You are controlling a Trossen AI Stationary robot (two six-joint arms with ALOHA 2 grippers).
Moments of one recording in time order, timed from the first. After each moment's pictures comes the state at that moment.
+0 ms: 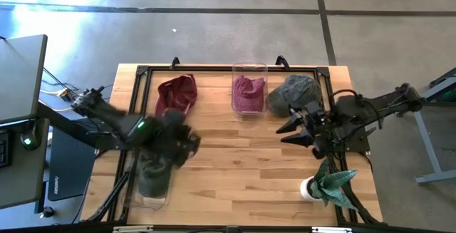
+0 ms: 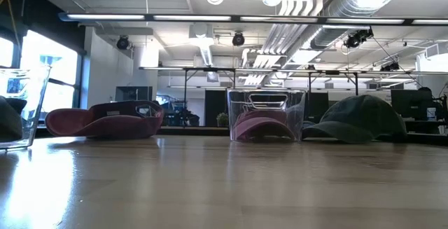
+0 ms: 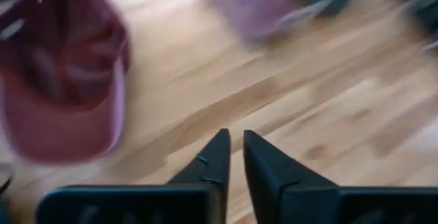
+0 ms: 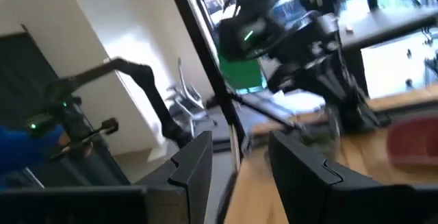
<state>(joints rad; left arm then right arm) -0.47 1.48 1.59 -1.44 -0.66 -1.54 0.33 0.86 0.90 -0.01 0.00 0.41</state>
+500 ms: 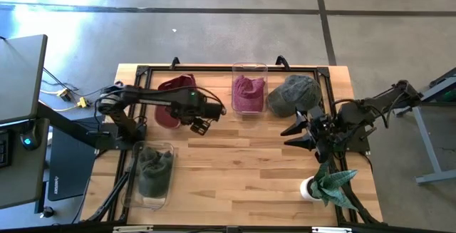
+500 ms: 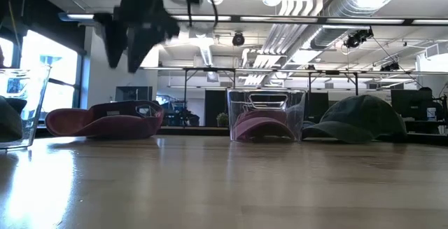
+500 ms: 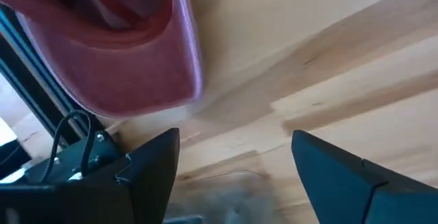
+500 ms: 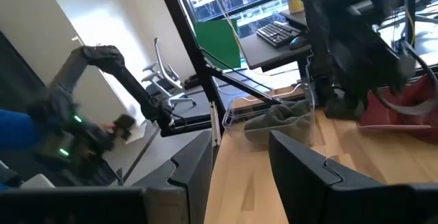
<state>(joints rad) 0.05 1.73 1.47 -1.49 -0.12 -0.99 0.44 0.82 0.90 -0.15 0.17 0.40</state>
